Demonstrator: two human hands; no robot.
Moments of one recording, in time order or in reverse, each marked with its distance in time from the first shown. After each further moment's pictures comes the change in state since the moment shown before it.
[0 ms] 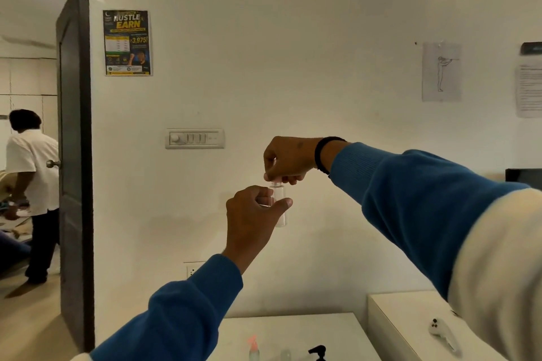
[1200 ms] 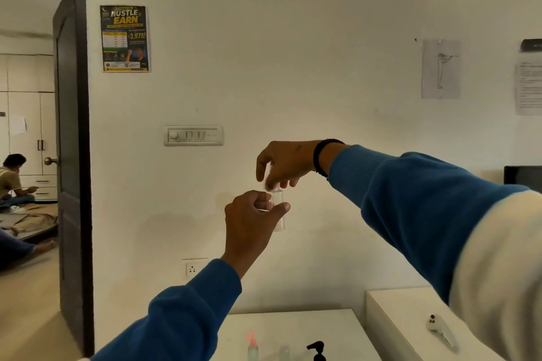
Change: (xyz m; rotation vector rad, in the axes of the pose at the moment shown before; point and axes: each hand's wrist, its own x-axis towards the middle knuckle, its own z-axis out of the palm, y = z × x) left_hand -0.009 -0.009 0.004 -0.003 -0.004 -0.023; right_hand -0.003 -0.001 0.010 0.028 -0.046 -0.039
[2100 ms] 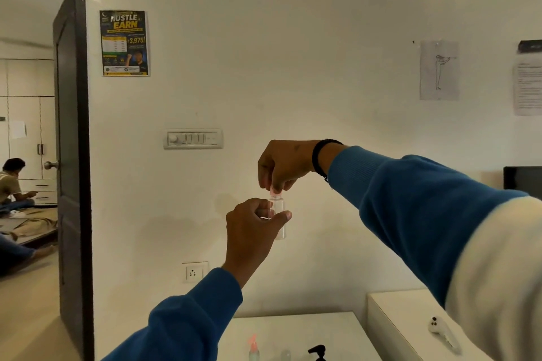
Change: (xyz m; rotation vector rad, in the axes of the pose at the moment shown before) left_hand -0.007 -0.001 0.000 -0.013 -0.020 -0.013; right_hand -0.001 -0.001 -0.004 0.066 -0.021 -0.001
